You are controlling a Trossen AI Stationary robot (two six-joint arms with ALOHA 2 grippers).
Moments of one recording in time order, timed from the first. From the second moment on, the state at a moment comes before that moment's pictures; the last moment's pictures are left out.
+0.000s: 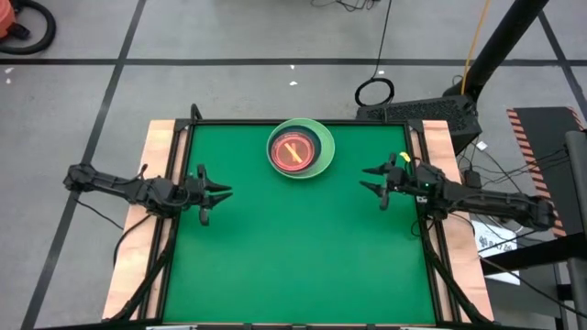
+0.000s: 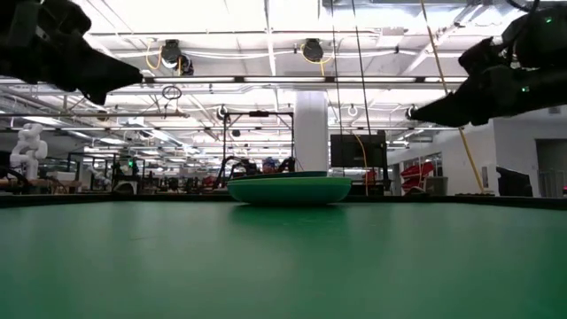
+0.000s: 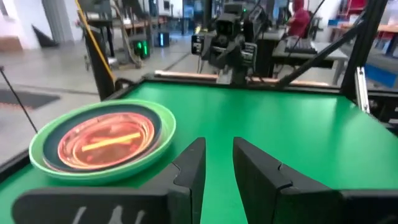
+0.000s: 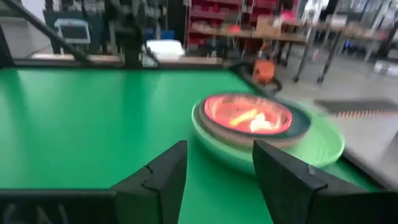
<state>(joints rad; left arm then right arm) -0.23 0.24 0.10 0.05 -0.37 -0.05 -0.31 0.37 0.02 0.24 -0.05 -0.08</state>
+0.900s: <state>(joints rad) -0.20 0.18 0.01 0.07 -0.55 0.00 -0.28 0.33 0.02 0.19 -0.05 0.07</state>
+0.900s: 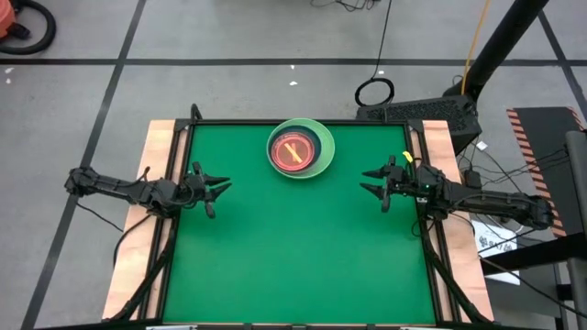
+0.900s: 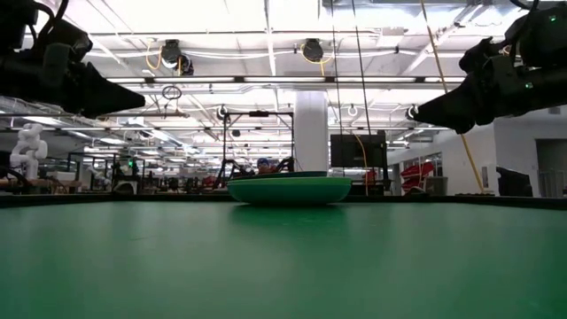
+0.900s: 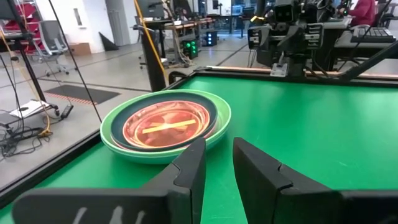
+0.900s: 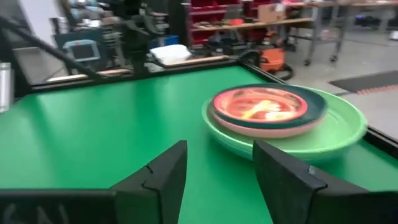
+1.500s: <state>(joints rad) -0.20 0.18 0.01 0.08 -0.55 0.00 -0.16 0.00 0.01 0.02 0.05 -0.31</state>
